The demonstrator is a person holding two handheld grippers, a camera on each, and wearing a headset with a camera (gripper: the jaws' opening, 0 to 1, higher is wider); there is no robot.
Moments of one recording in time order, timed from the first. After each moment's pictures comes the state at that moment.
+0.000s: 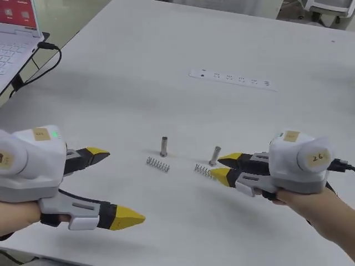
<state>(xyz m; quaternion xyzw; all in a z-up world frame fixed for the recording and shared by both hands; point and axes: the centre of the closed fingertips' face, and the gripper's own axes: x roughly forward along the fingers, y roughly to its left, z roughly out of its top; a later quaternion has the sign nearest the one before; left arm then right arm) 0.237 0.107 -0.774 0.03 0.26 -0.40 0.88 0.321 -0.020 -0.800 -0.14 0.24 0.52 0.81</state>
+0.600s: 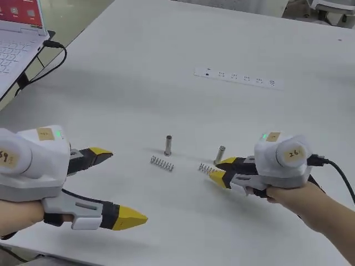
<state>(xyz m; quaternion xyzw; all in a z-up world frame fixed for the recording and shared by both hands) 0.235 0.110 -0.776 0.03 0.26 -0.40 0.88 0.330 -0.016 -0.835 -0.17 0.28 0.52 0.79</state>
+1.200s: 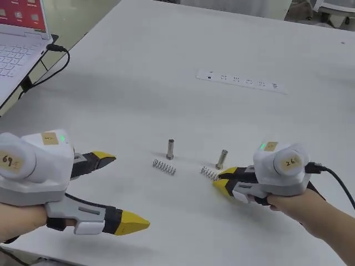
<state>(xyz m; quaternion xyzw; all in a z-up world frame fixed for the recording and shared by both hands) 0.235 0.108 -0.777 0.03 0.27 -0.40 0.88 0.330 -0.023 -0.852 -0.18 0.29 0.52 0.78</state>
